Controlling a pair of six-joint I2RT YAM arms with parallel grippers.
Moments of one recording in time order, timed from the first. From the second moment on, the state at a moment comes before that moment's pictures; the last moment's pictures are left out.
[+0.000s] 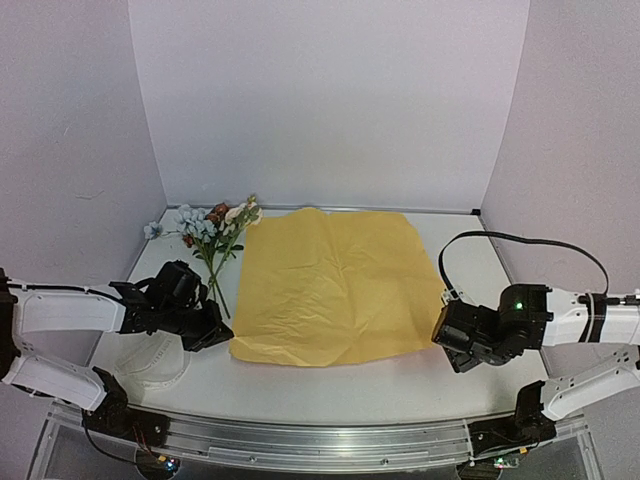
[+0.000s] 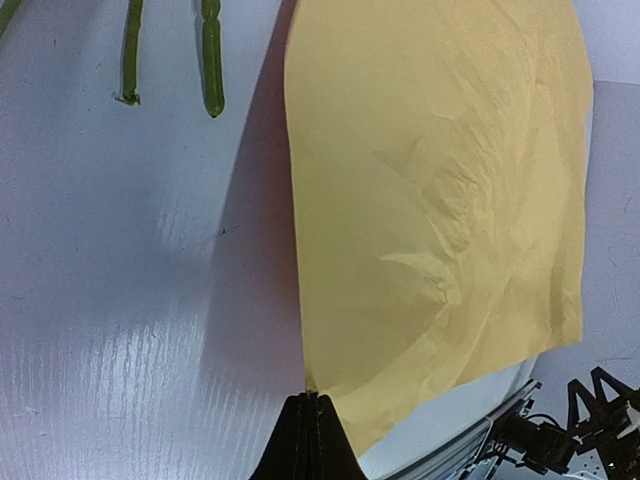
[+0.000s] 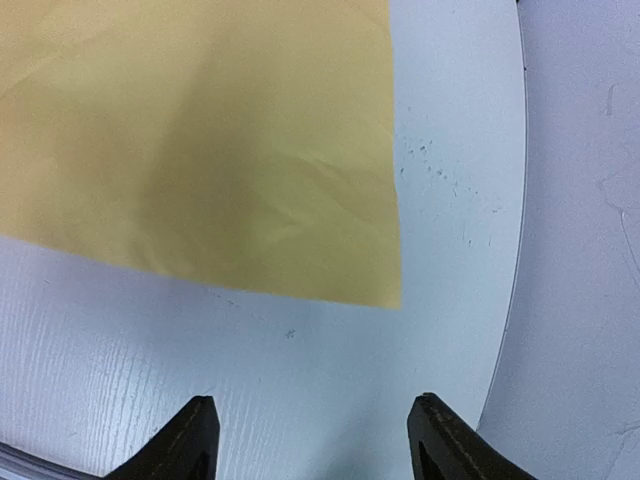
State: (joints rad) left arm -0.67 1.22 0.53 -0.21 0.21 -1.10; right arm 1.13 1.13 0.79 -1.12 0.64 0.67
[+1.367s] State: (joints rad) left arm -0.42 1.50 0.72 -0.49 0.36 -0.57; right arm 0.56 1.48 0.72 -0.59 -0.11 0.82
